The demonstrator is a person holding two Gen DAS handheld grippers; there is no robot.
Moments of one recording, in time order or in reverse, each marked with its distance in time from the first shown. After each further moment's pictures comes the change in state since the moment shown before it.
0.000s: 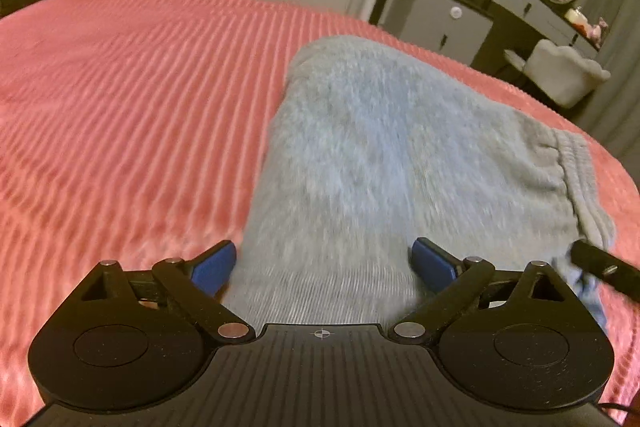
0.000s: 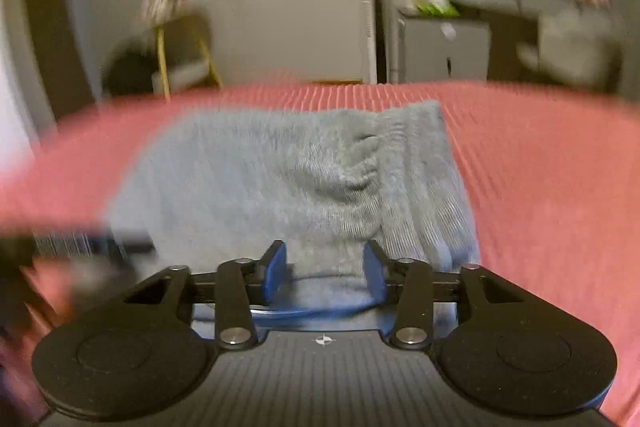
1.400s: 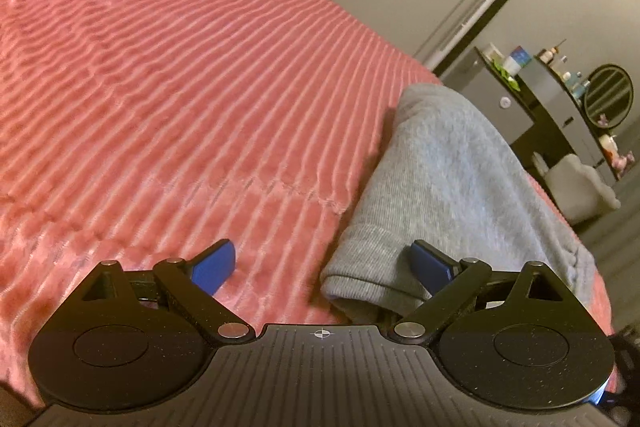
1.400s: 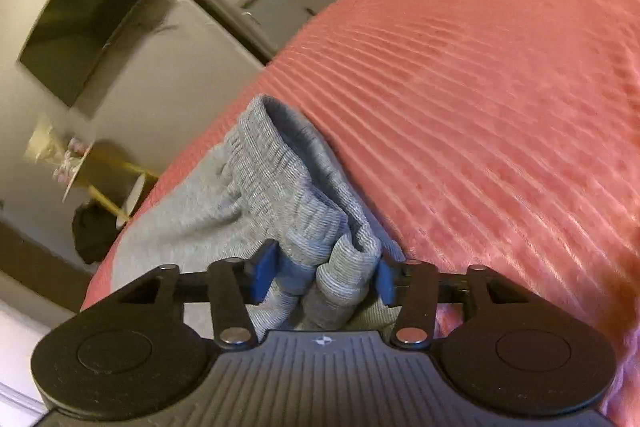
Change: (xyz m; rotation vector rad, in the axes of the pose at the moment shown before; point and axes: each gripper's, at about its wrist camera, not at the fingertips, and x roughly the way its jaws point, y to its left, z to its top) left arm -0.020 0.052 -0.031 -0.372 -0.098 -0.003; right arm 0.004 -0.106 -0.014 0.625 0.010 -0.051
